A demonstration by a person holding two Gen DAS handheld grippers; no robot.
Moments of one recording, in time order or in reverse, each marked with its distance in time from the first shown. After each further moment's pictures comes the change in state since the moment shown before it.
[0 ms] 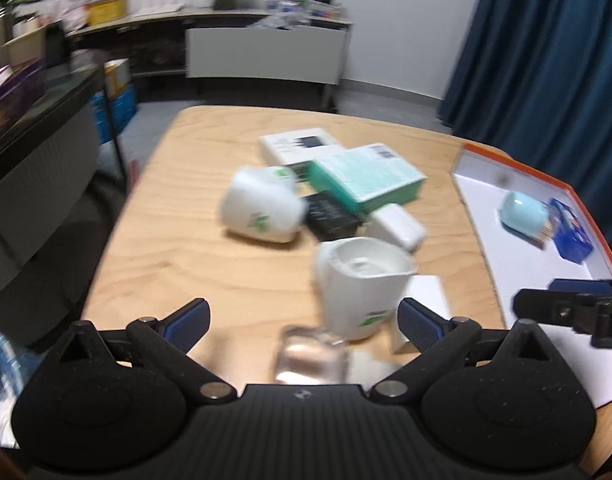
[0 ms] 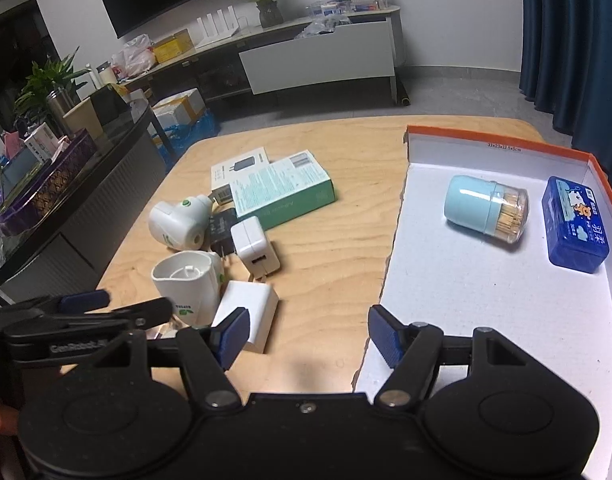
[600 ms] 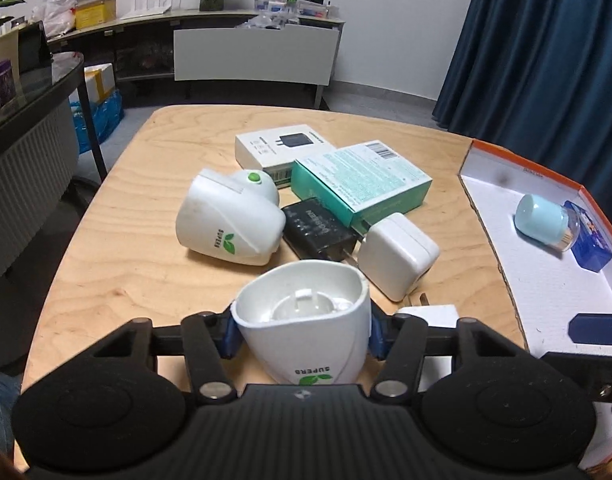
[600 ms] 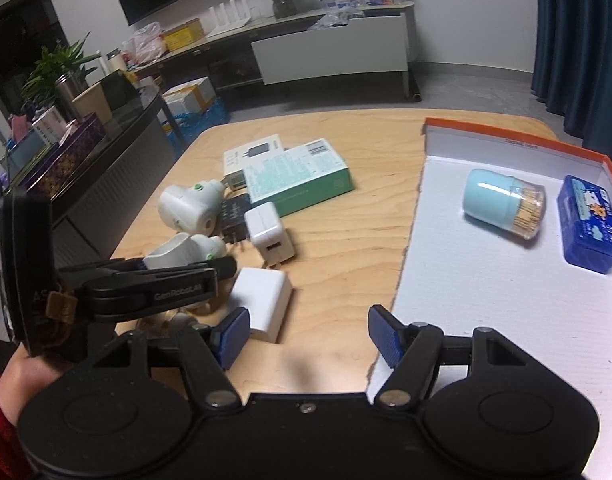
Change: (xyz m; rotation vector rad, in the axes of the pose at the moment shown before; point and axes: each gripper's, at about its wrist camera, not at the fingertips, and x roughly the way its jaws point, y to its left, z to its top) left arm 0.040 0.001 0.004 -0.003 -0.016 -0.008; right arm 0.007 0.013 -0.005 -0.045 0.026 0.025
